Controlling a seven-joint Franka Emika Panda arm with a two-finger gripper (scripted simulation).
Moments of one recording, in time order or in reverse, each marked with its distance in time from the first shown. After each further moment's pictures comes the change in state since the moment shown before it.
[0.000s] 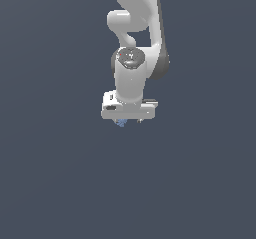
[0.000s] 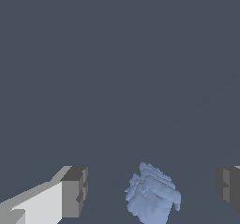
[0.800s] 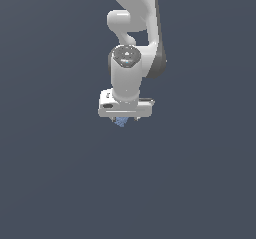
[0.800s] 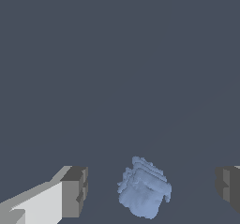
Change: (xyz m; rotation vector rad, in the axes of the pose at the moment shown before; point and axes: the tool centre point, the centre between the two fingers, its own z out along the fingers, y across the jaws) arm -0.008 0.012 -0.002 -0.005 -0.014 -0.004
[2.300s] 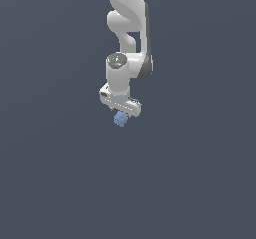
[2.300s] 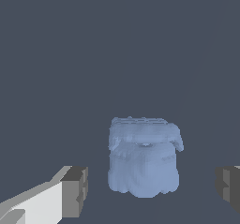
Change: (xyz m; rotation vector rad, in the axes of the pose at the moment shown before) arm -0.087 0.019 0.073 0.041 0.026 0.513
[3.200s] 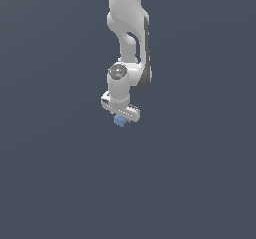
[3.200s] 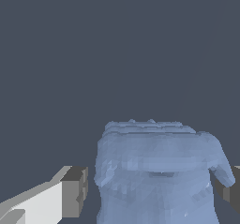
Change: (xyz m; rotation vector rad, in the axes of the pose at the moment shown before) arm -0.002 0.002 0.045 0.000 0.000 0.009
